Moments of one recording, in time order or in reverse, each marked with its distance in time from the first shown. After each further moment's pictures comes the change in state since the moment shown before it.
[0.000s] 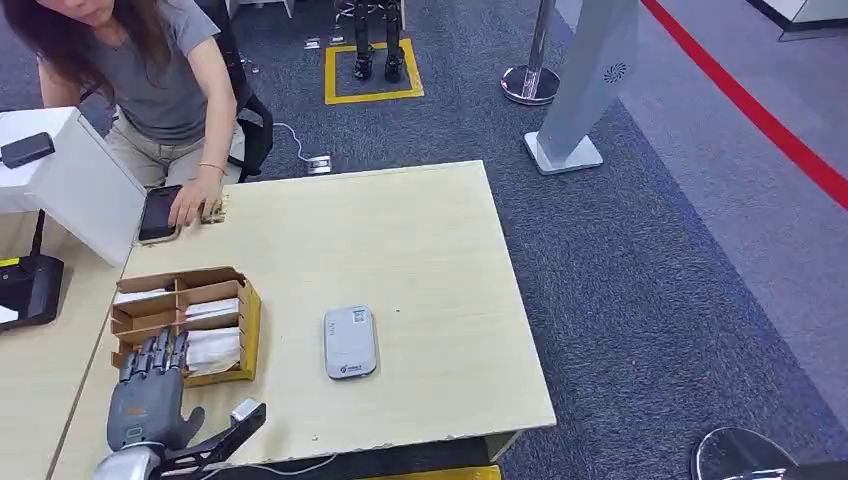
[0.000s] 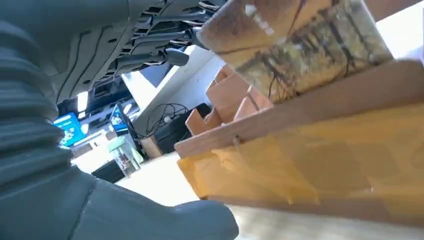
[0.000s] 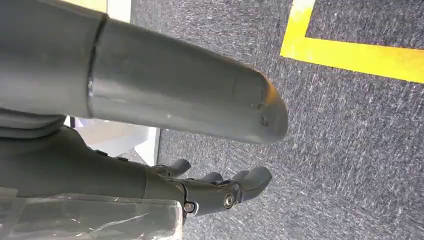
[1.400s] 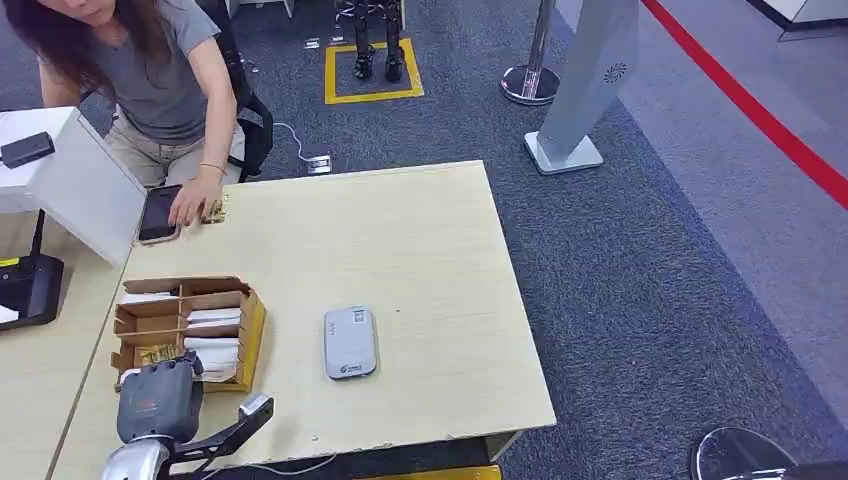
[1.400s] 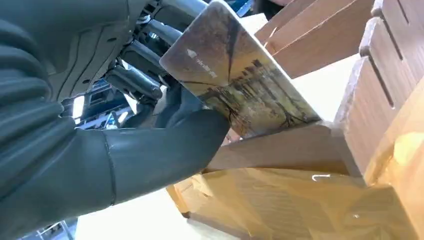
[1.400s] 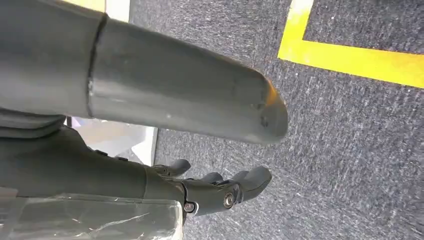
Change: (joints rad) left arm -0.032 0.021 -0.054 0.038 0.000 0.039 -0.007; right arm -0.001 0.000 0.000 0.000 0.000 0.011 -0.012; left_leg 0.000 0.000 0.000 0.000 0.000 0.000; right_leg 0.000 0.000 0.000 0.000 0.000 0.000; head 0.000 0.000
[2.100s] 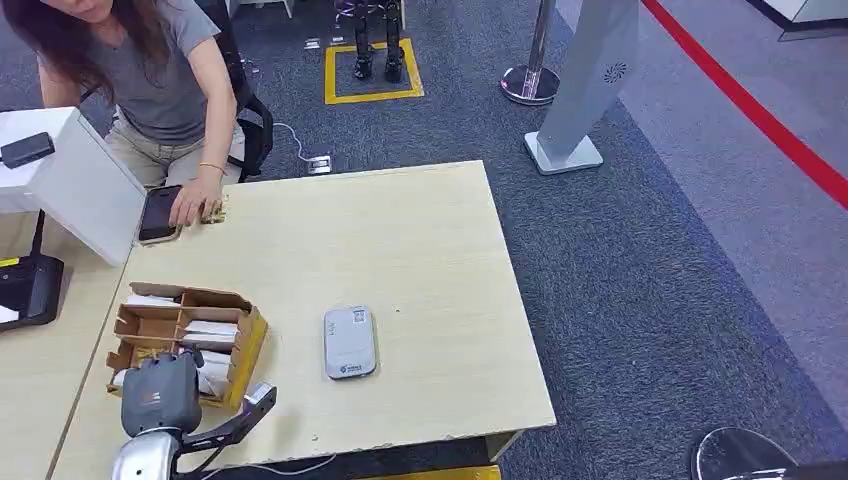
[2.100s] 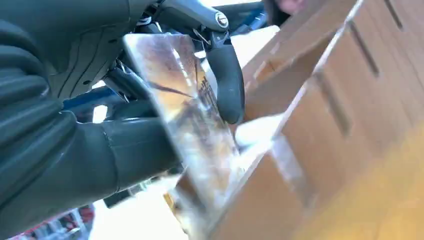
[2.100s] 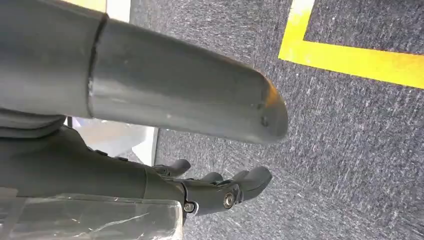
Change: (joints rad) left arm -0.066 0.108 -0.184 0.008 -0.001 0.018 0.297; right arm 0.000 0.002 0.000 0.000 0.000 0.000 0.002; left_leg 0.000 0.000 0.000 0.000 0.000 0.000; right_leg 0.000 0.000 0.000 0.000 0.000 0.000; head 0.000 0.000
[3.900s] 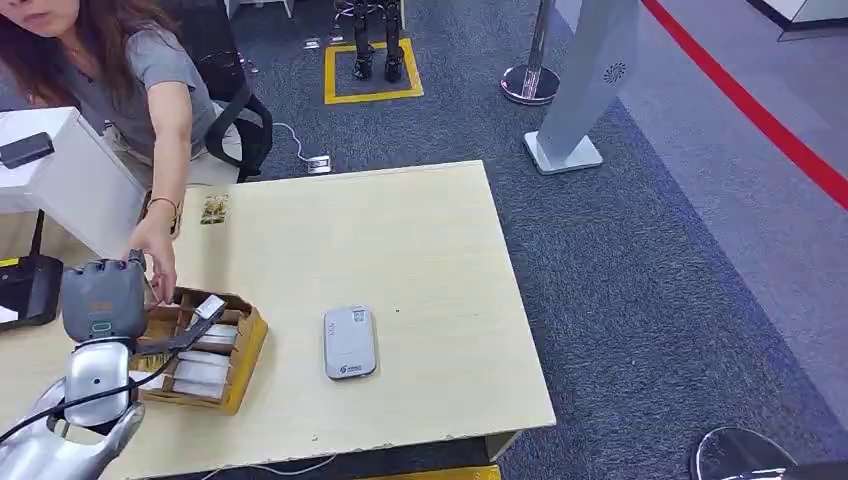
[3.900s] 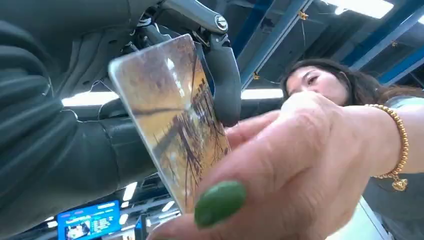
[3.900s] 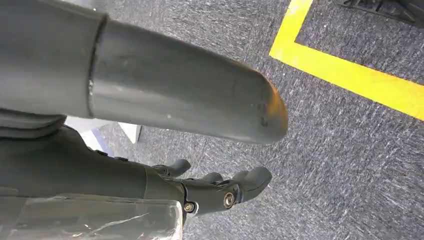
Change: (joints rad) left arm -0.390 0.263 -0.188 0.196 0.000 0.114 0.081; right arm -0.027 0.011 0.159 0.000 0.000 0.047 0.005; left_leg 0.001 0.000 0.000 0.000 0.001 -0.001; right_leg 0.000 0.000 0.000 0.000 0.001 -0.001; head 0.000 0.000
